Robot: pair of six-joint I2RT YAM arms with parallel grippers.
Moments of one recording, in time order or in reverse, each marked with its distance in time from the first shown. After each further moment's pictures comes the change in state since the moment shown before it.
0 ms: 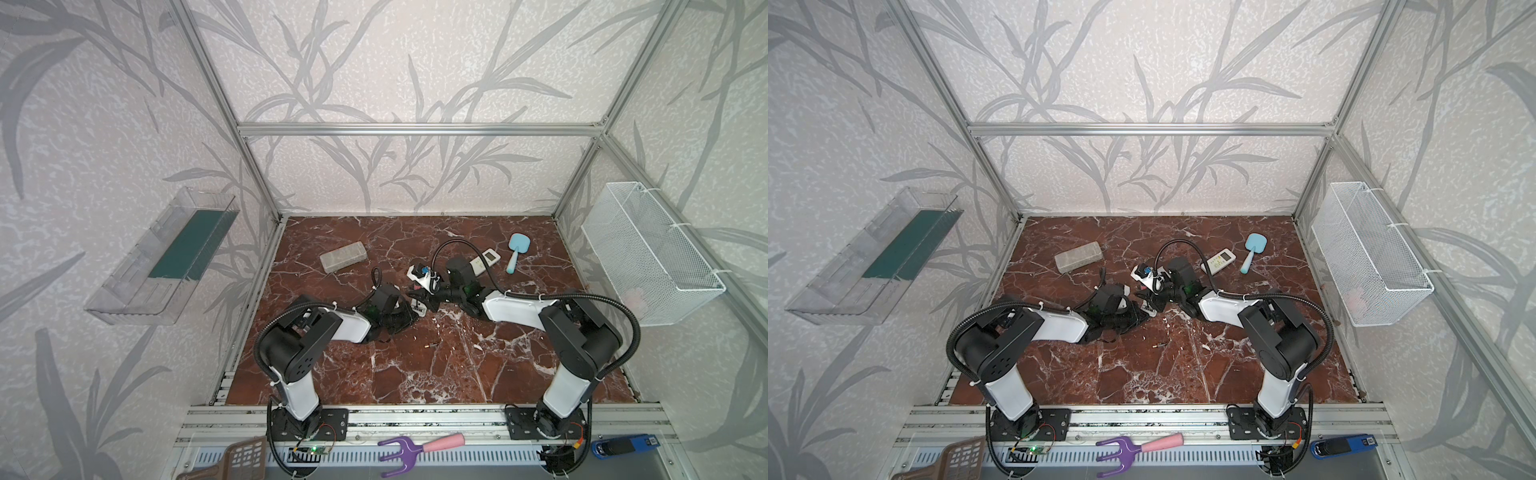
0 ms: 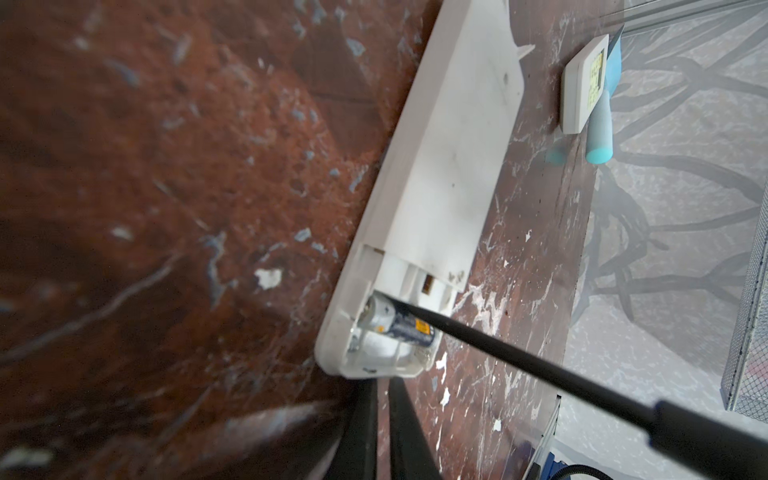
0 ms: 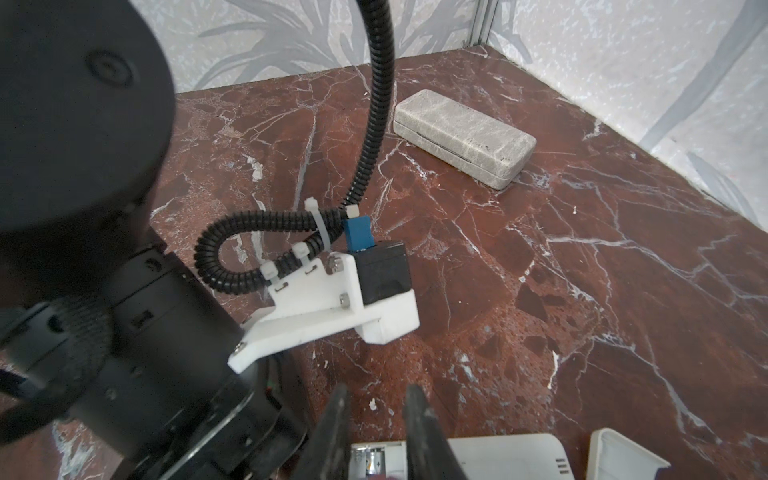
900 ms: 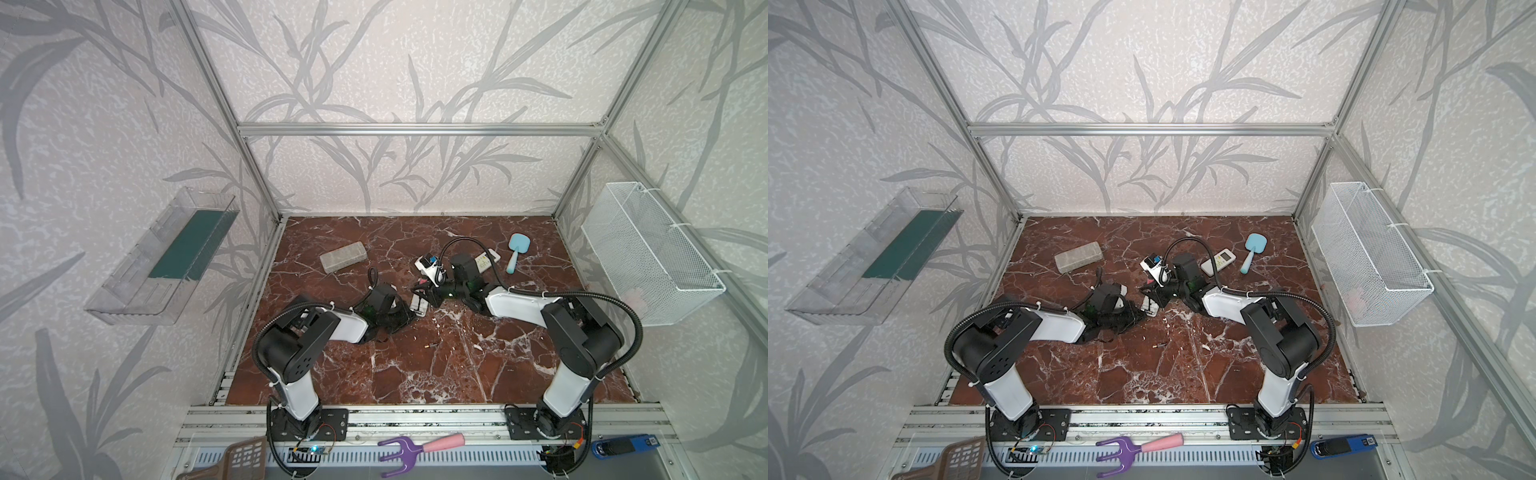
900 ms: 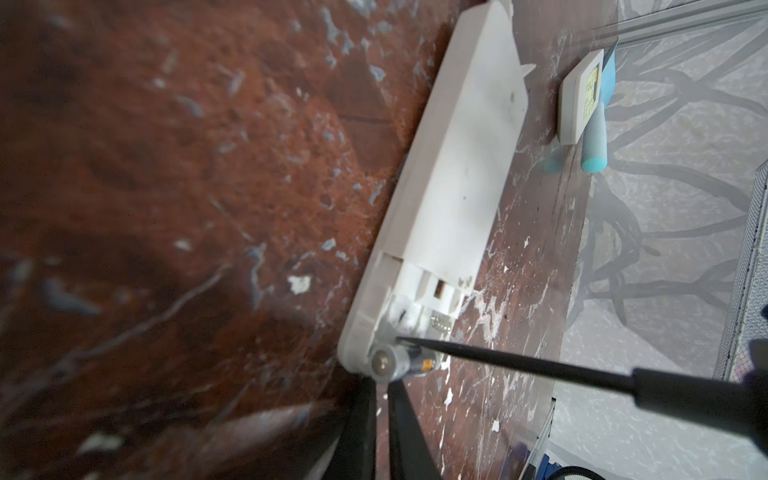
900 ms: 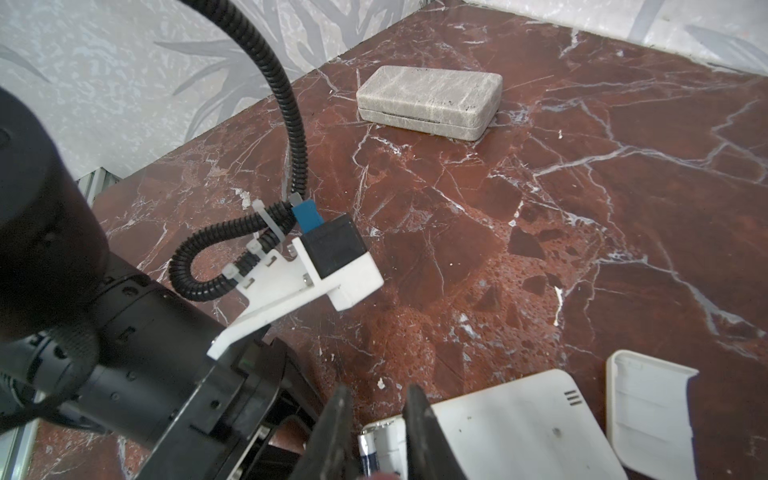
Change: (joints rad) left arm 0.036 -0.018 -0.029 0.012 0.027 0.003; right arm -0.048 0.002 0.024 -0.063 -0.024 0.259
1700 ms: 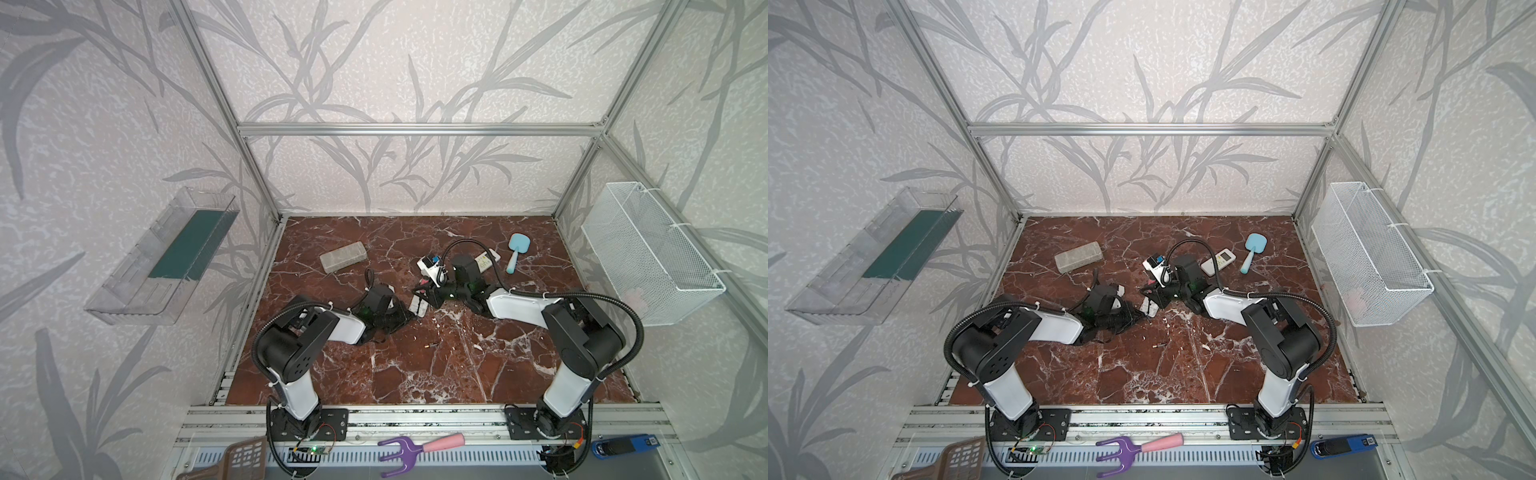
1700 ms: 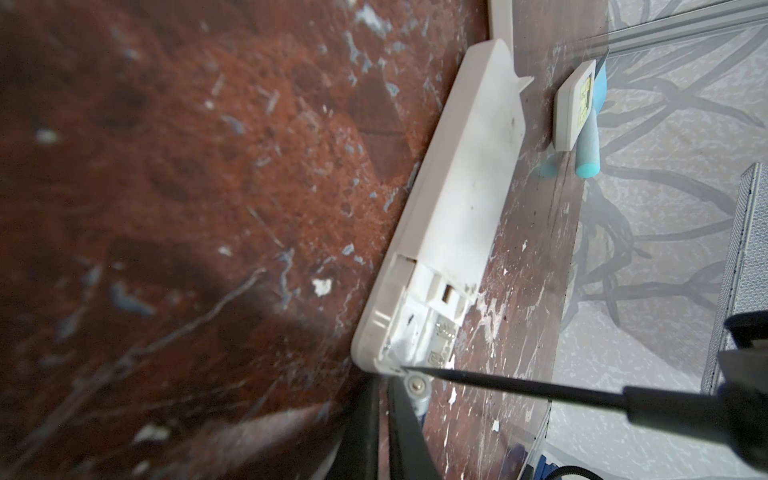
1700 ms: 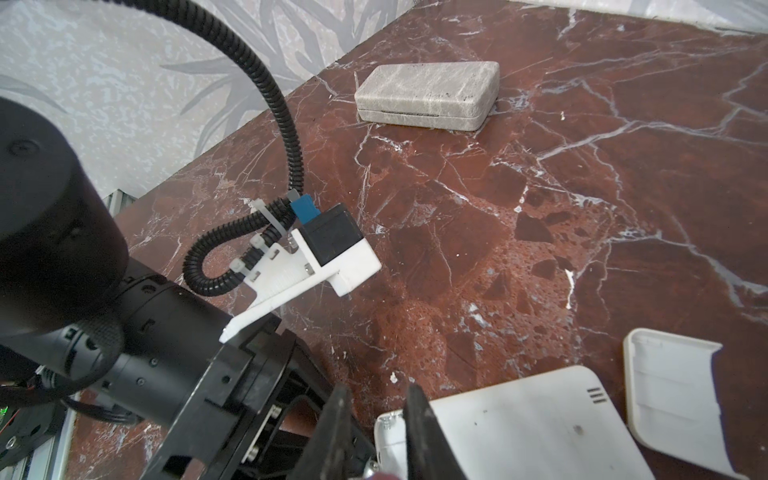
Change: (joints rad) left arm 0.019 0.006 -0.022 0.045 0.002 0.002; right arm -0.003 -0.010 -0.029 0.032 -0.013 0.078
